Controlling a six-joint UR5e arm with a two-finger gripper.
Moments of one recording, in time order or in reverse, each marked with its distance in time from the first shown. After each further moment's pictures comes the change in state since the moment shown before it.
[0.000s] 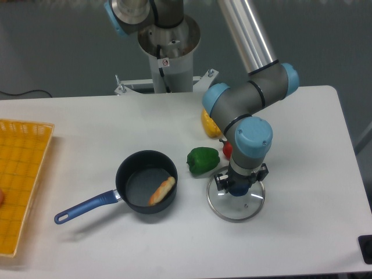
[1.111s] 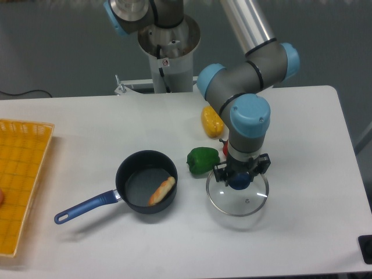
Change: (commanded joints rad) arm -0.014 0.126 -0.009 -0.072 0.003 0.179
